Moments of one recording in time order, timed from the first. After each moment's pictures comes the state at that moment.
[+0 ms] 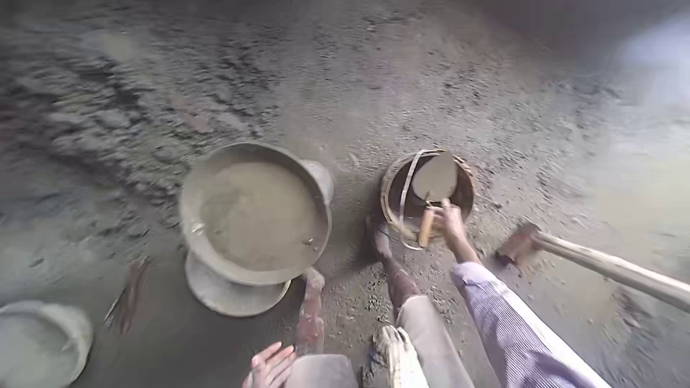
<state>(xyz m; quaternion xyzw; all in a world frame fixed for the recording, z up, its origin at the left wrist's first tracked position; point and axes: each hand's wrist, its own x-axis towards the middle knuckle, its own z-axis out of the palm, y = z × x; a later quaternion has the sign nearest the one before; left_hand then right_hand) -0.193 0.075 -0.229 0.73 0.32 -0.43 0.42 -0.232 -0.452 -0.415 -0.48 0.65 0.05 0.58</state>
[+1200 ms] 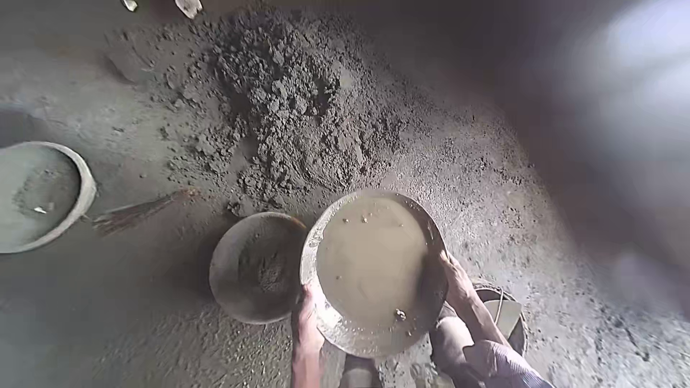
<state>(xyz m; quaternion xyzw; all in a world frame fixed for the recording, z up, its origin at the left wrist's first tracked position) -0.010 0.063 -0.277 0.52 0.48 0.03 0.71 0.060 -0.260 -0.309 -0.57 0.37 0.19 0.71</state>
